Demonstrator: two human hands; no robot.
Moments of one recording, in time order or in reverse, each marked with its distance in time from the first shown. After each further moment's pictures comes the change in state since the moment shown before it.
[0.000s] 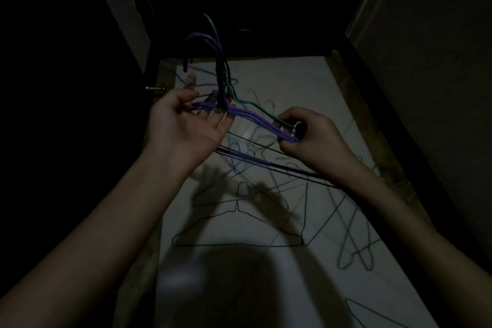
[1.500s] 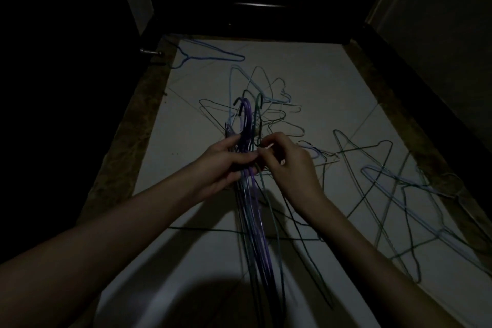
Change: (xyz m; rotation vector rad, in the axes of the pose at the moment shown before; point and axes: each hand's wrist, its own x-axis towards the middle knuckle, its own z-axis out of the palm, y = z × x) left_hand 0.081 -0.147 -0.212 0.710 -0.186 -0.096; right_hand -0.056 0.168 0.184 0.074 0.123 -0.056
